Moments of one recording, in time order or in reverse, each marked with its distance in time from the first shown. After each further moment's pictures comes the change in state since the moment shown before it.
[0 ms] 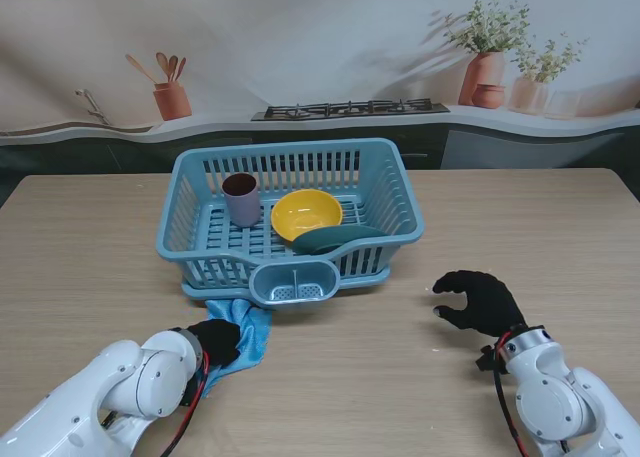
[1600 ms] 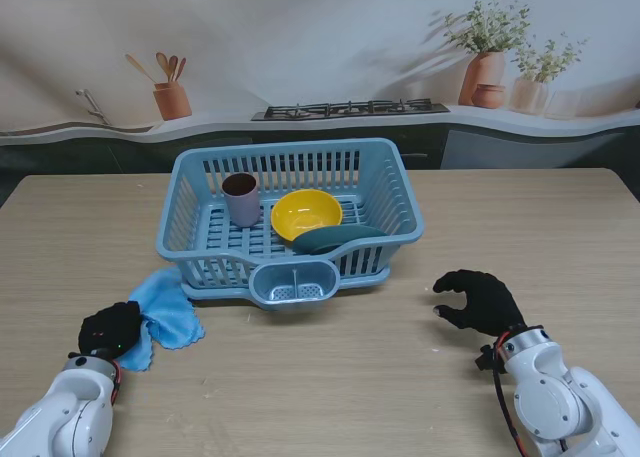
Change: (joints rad) left arm 0.159 -0.087 -0.339 0.380 0.235 -0.201 0.847; right arm 0.012 0.000 -0.011 0.019 -0.009 0.004 -0.019; left_hand 0.024 0.007 -0.031 -0.008 0.005 -0.010 -0.043 0.099 -0.003 -0.005 -0.034 0.000 0.000 -0.005 0.000 0.000 0.000 -0.001 0.001 0.000; right_hand 0.003 0.000 0.000 0.000 0.000 0.000 -0.001 0.000 -0.010 0.000 0.000 0.000 -0.001 0.000 0.000 0.000 -0.008 0.009 0.000 0.000
